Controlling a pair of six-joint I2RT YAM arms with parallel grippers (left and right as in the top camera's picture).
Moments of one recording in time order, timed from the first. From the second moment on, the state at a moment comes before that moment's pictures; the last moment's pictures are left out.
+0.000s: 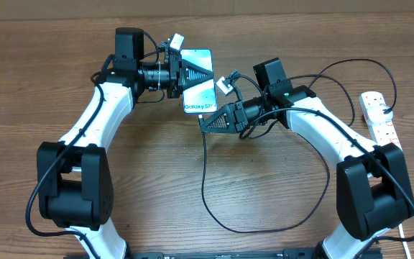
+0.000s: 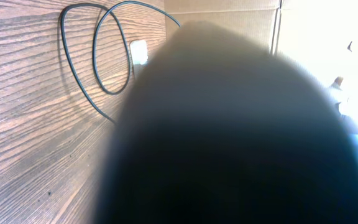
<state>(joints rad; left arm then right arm) -0.14 1.90 1.39 -0.23 1.29 -0.79 0.36 1.83 1.24 -0.47 -1.41 0.14</state>
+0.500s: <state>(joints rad) -0.14 1.90 1.39 -0.13 1.34 -0.79 0.36 1.83 1.24 -0.43 -1.45 0.18</state>
